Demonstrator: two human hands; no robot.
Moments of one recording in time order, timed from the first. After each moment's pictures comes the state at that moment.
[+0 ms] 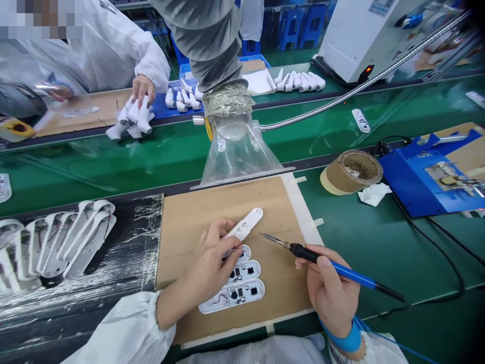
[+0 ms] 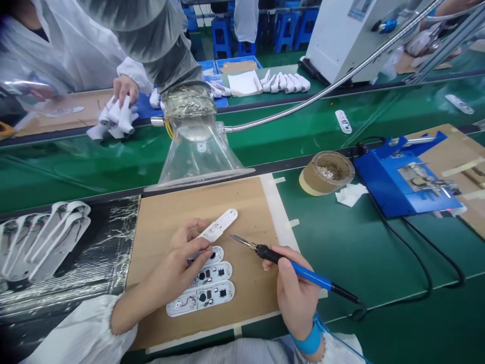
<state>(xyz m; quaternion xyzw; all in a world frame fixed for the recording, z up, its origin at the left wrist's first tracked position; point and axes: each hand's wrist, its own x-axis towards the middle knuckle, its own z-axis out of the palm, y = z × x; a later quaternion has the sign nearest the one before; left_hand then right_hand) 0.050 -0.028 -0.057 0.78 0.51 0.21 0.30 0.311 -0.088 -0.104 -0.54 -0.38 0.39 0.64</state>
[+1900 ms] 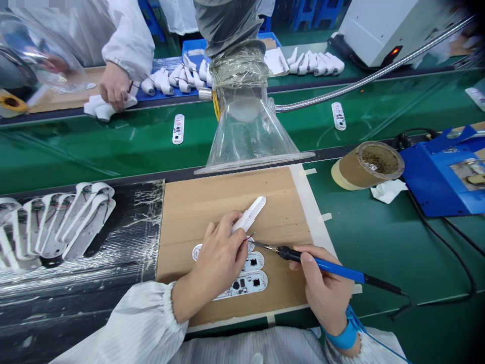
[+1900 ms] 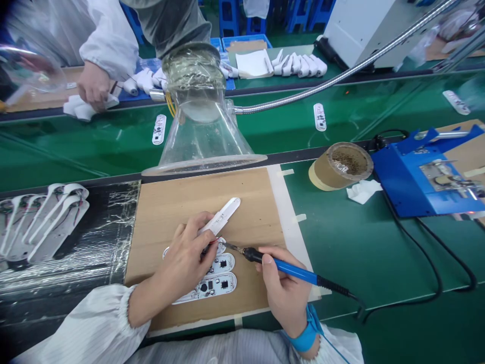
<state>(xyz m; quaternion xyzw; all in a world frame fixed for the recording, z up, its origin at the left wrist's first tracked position) 0.072 -0.036 -0.063 0.84 0.51 0.18 0.11 0.296 -0.084 -0.080 -0.60 -0.48 0.33 0.54</state>
